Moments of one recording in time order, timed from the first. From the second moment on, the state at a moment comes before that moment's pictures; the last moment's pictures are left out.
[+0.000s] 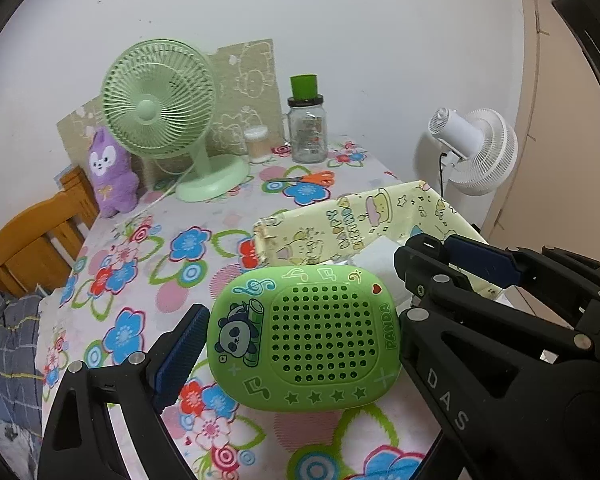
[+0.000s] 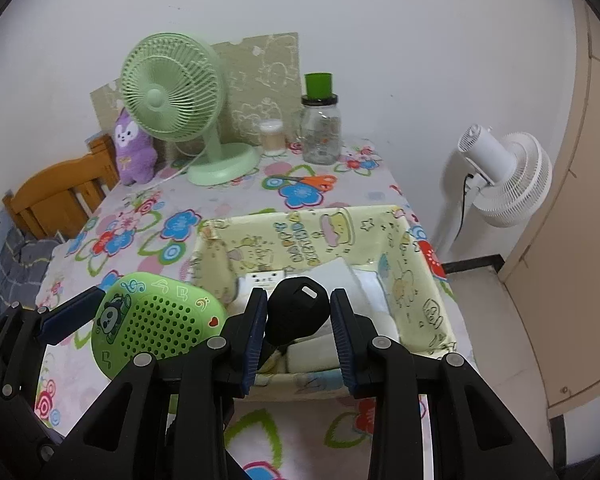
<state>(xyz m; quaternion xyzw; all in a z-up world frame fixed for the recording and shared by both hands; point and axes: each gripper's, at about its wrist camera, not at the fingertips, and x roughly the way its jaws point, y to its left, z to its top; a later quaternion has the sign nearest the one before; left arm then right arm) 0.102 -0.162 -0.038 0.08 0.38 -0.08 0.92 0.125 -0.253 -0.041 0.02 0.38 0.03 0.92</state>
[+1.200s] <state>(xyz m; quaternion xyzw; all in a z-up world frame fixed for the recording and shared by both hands) 0.166 -0.204 -0.081 0.10 0.42 -0.10 0.90 0.169 -0.307 -0.077 0.05 0.40 0.03 0.91</state>
